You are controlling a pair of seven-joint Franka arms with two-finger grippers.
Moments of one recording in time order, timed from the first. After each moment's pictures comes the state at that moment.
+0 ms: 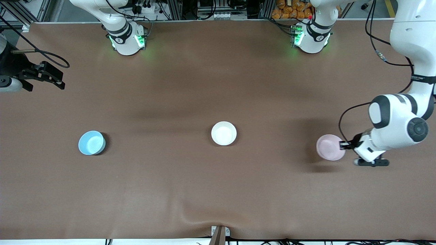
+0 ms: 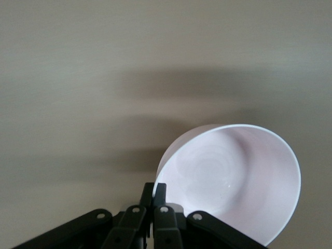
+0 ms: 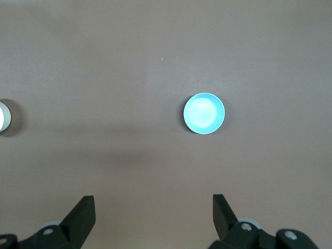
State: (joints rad) left arm 0.23 0.53 -0.25 -1.76 0.01 2.22 0.04; right arm 0.00 -0.02 0.06 -1.53 -0.01 1.52 0.00
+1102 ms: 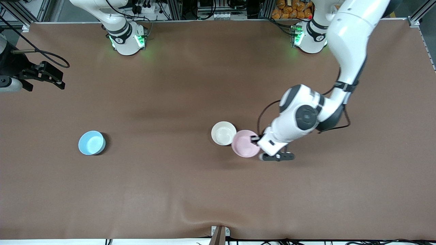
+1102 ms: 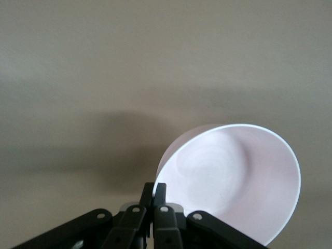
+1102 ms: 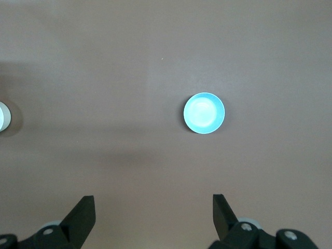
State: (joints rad) left arm -0.20 0.66 -0.39 -1.51 0.01 2.21 -0.58; right arm 0.00 -0.02 0.06 -1.53 -0.01 1.52 0.00
